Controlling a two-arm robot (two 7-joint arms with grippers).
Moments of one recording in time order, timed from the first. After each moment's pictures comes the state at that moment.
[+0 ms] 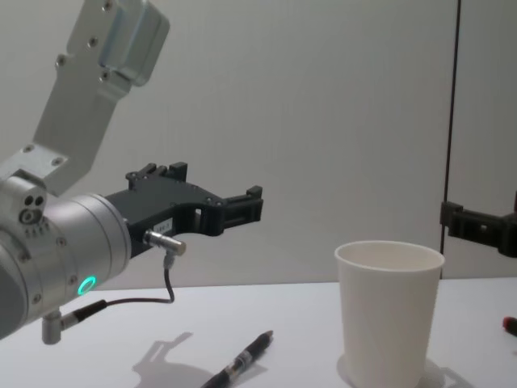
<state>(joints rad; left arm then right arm) -0.24 0.38 0.45 -1.63 -0.20 0.01 -0.01 -0.01 0.34 -0.23 -1.77 0.29 0.03 0.07</state>
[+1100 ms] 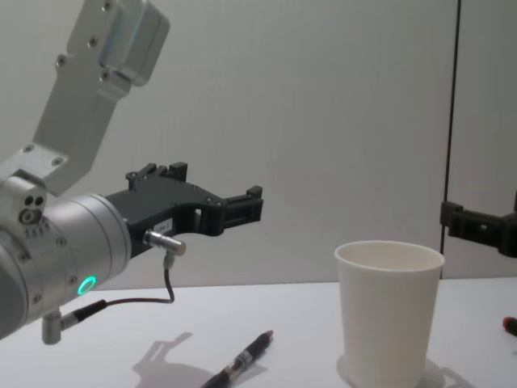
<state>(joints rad) -0.24 0.38 0.45 -1.63 -0.20 0.01 -0.01 -0.01 0.34 -0.23 -1.77 0.29 0.03 0.07</state>
